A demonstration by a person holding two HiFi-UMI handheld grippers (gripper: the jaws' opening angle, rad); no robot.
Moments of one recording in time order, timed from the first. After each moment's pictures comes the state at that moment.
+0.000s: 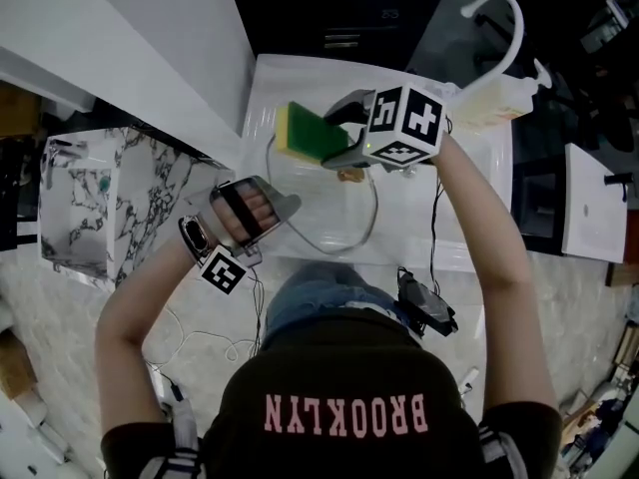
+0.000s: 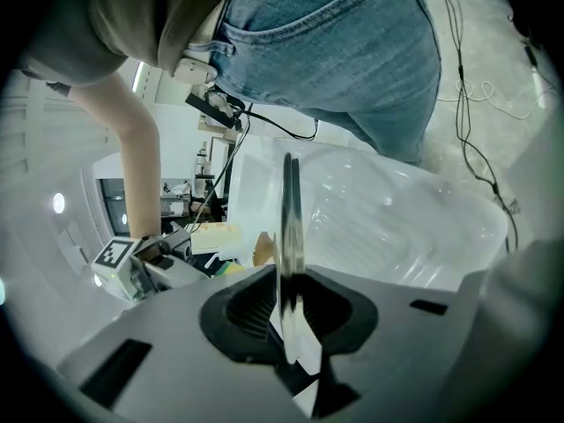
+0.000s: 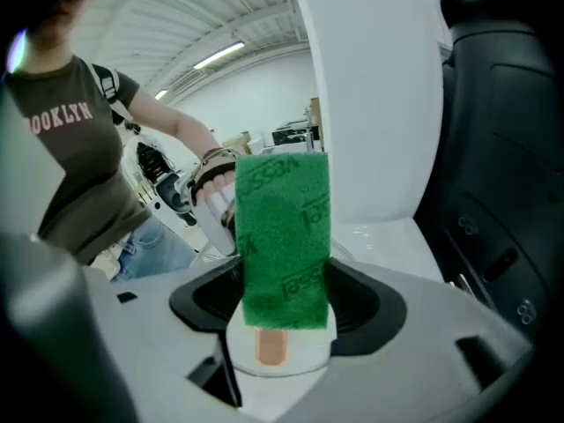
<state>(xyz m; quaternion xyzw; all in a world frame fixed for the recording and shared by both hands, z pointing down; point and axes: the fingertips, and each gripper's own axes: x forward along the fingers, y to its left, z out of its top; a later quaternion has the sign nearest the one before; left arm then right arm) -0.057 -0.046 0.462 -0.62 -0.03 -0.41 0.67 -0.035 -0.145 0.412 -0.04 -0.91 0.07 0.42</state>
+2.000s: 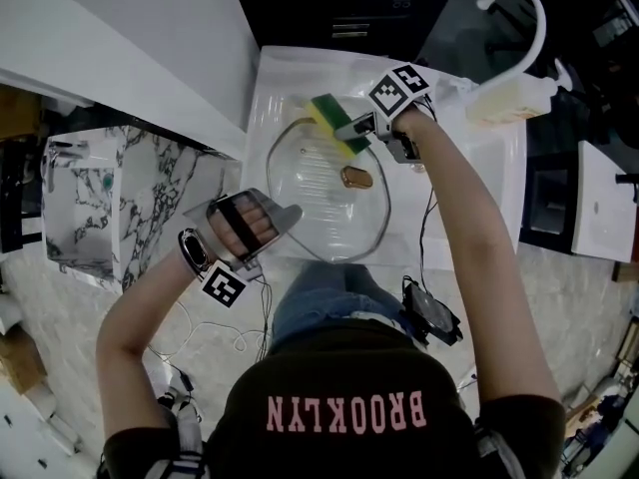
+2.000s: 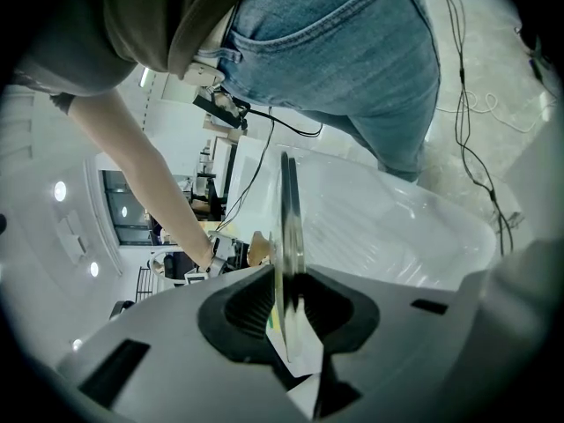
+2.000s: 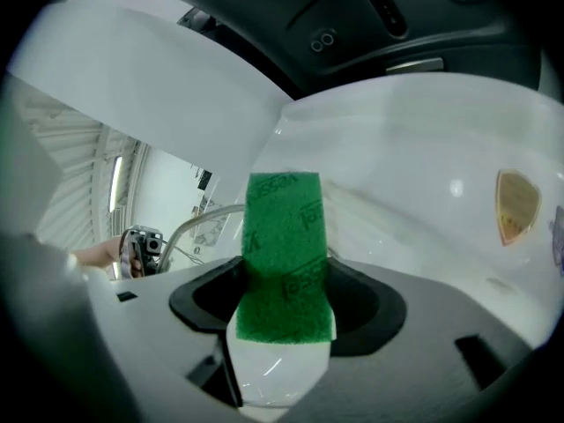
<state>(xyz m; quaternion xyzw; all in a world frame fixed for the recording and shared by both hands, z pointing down) -0.071 -0.035 0.472 -0.65 -0.03 -0.40 0.65 -0.001 -0.210 0.560 0.10 -0.77 0.52 0.36</state>
